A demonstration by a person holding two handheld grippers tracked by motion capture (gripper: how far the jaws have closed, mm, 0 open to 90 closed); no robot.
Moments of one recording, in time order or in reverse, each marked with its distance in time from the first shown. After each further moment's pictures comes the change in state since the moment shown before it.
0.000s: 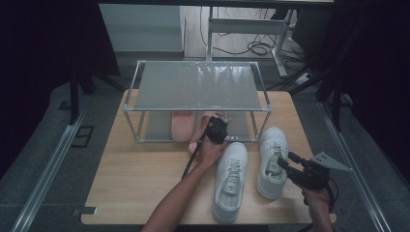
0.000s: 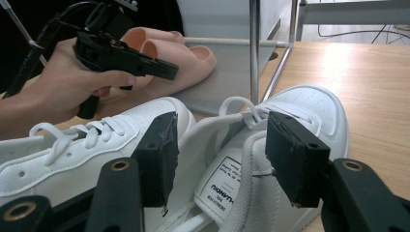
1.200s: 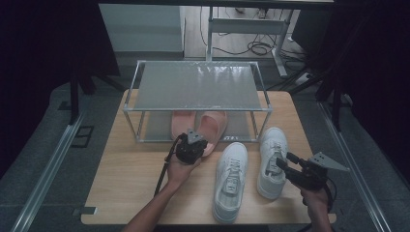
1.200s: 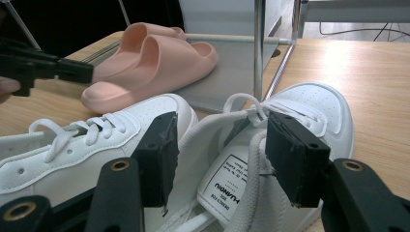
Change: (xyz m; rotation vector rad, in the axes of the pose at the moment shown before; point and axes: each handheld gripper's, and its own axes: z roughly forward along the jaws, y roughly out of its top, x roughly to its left) left arm 0.042 -0.076 -0.112 -0.113 -0.139 0.002; right arm 0.003 -0.001 0.003 0.014 -0.001 -0.008
